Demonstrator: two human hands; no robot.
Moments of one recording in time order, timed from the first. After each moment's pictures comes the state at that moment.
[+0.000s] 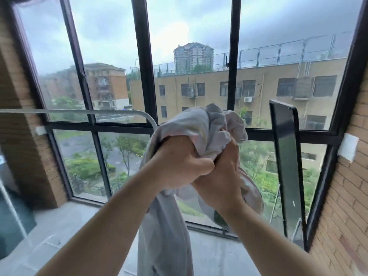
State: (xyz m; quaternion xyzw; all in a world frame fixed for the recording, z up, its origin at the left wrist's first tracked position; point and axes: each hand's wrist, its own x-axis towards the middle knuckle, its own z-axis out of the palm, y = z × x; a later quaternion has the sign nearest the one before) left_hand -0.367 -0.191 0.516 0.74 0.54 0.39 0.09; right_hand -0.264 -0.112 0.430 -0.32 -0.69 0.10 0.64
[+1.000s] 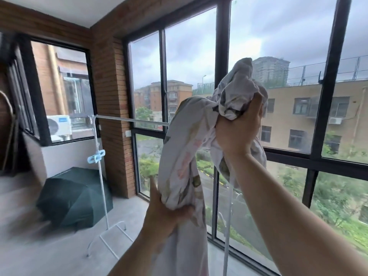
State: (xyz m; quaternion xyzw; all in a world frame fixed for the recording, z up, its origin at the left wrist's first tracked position) left_hand -0.562 -0.242 0.385 0.37 0.59 0.70 0.15; right_hand -0.449 -0.102 0.569 -0.19 -0.55 0.14 0.80
